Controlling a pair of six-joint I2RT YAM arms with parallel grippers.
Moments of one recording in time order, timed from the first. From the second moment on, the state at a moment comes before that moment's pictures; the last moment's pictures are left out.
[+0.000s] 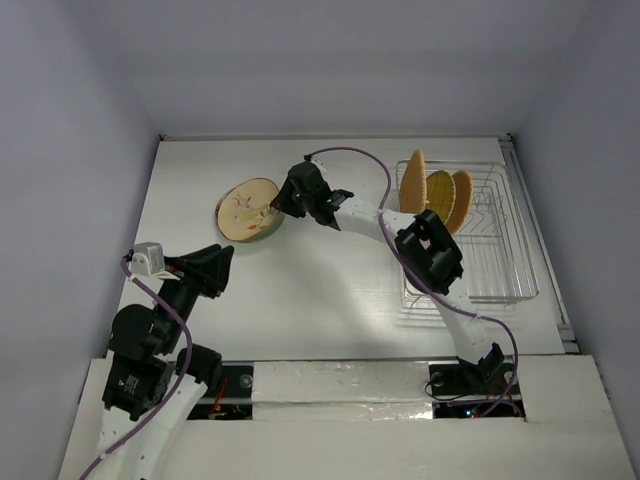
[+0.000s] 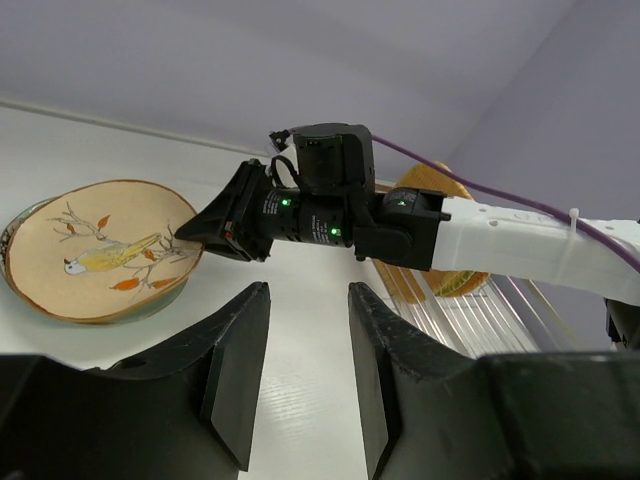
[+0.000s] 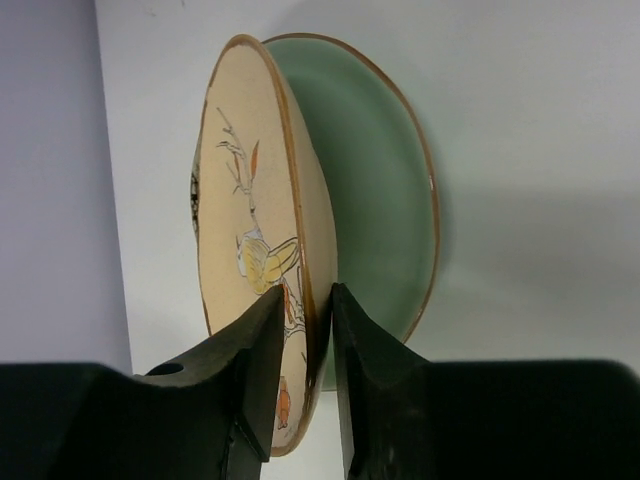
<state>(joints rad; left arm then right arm) -0.37 0.14 0.64 -0.36 -0.02 -0.49 0.78 2.32 1.87 -0.09 0.07 0.99</state>
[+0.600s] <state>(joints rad) -0.37 0.15 0.64 -0.36 -0.02 -0.49 0.79 2.32 1.90 -0.25 0.11 0.86</state>
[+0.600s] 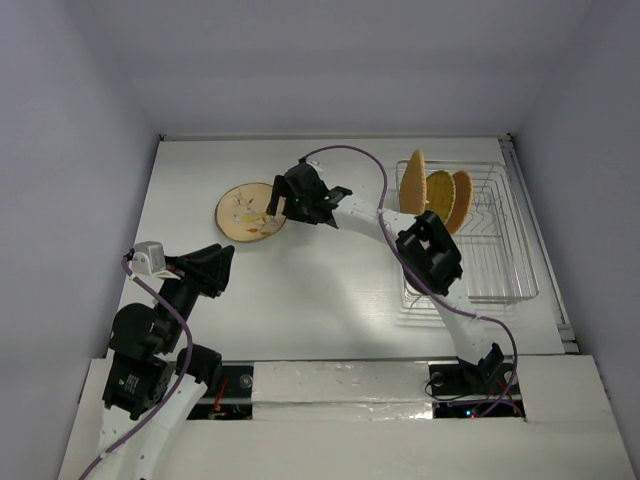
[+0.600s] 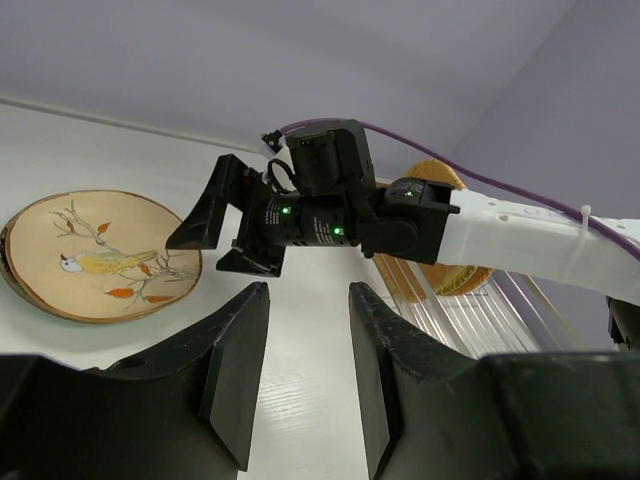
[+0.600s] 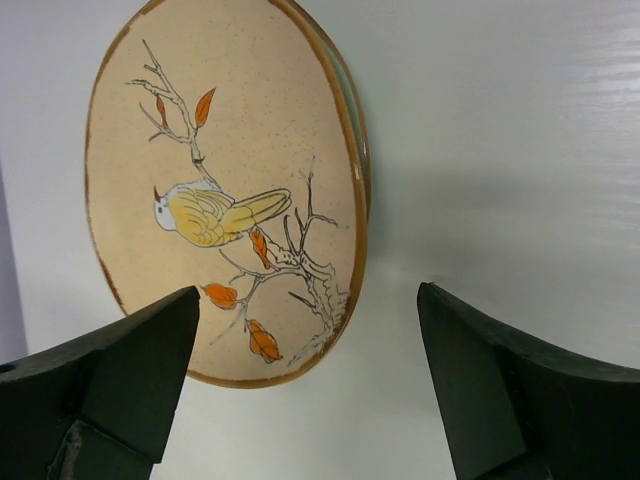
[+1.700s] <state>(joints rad) -0.37 0.15 0.64 -0.36 -0.02 -0.49 0.49 1.43 1.37 -0.53 0.56 0.33</state>
